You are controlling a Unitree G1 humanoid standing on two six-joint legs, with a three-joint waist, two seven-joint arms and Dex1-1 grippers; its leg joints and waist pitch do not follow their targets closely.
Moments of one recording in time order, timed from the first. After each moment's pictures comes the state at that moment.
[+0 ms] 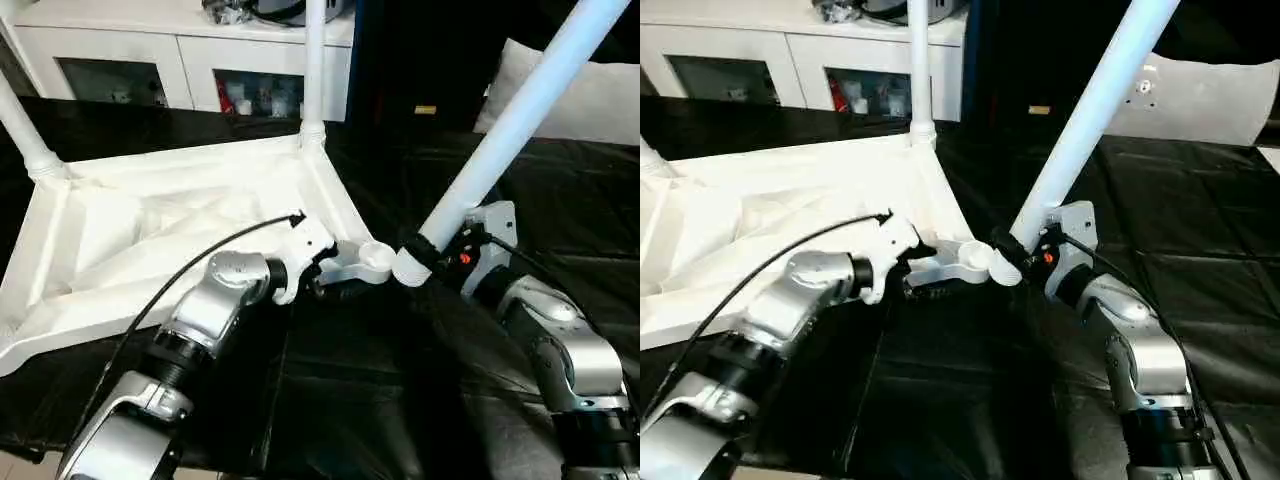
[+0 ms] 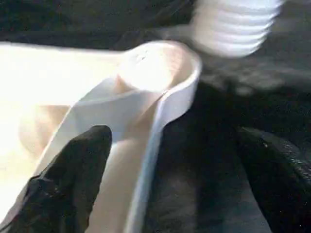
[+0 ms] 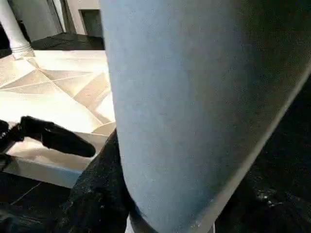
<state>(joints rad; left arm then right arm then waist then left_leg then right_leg) -0.60 0.24 -0.30 0.52 -0.02 0.25 -0.80 -0.28 -0.31 -0.04 0.04 0.33 0.39 0.55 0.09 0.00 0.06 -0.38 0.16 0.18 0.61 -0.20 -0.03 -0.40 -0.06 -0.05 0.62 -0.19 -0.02</state>
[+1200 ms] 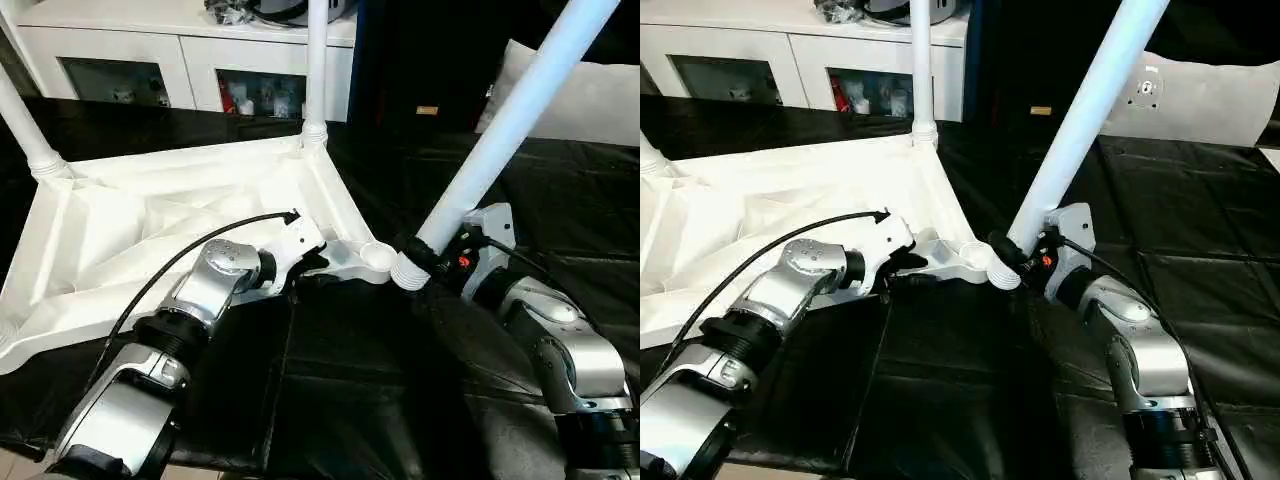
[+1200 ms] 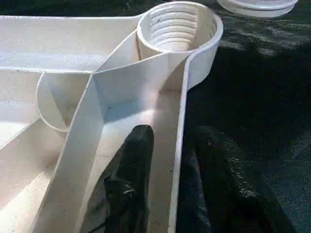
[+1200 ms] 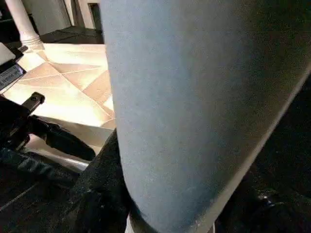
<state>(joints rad) -0.71 0.26 -0.32 0.71 0.03 0.17 -0.91 -0.27 -0.33 -0.03 0.03 0.33 0.40 0.57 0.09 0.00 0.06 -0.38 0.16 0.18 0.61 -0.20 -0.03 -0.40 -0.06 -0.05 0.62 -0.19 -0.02</state>
